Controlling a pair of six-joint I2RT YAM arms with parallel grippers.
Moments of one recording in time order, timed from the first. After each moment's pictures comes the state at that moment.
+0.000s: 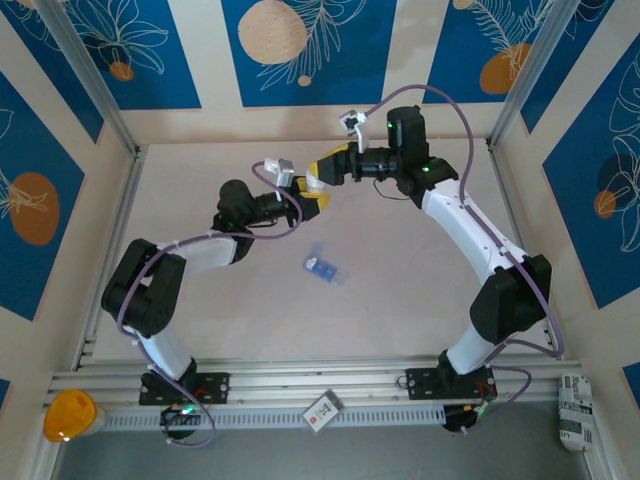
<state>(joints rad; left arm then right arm) -0.46 1.72 0.95 1.02 0.87 -0.48 0.40 1.62 1.55 -0.33 -0.85 0.23</state>
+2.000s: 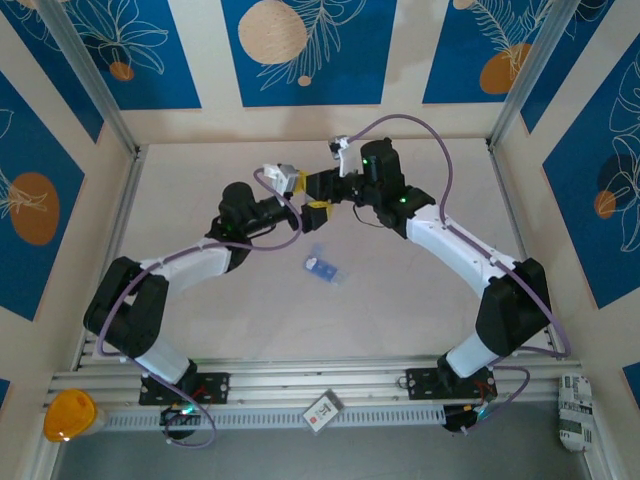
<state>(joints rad) -0.53 1.57 0.89 0.75 0.59 -0.21 0.53 1.55 1.28 -0.11 -0.43 0.39</state>
